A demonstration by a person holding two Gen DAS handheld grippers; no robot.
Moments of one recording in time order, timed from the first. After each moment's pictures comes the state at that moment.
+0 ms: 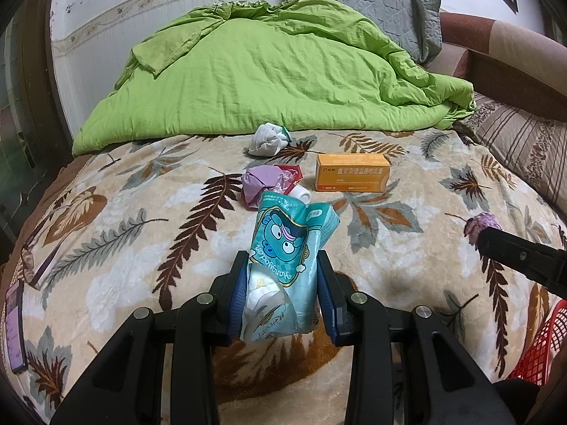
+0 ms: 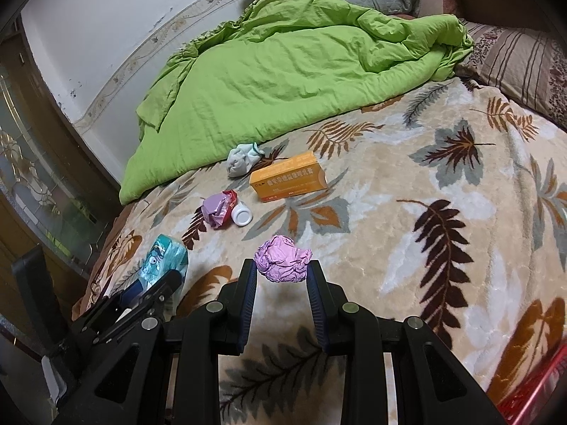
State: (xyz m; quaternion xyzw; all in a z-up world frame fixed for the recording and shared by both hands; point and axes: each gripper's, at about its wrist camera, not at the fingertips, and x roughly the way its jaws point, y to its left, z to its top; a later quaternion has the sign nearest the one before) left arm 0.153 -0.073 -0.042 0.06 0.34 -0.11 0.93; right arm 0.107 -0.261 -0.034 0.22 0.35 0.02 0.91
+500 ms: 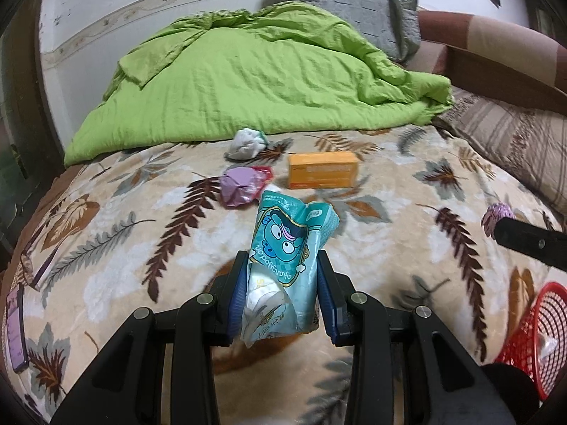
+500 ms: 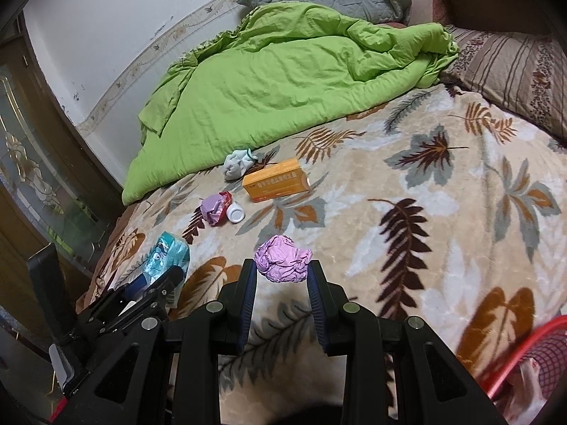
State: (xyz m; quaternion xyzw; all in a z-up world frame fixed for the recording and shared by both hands) left arm 0.121 -0.090 -0.031 0.07 0.33 -0.14 0.93; right arm 0.058 -0.288 -0.013 0.22 0.34 0.02 0.91
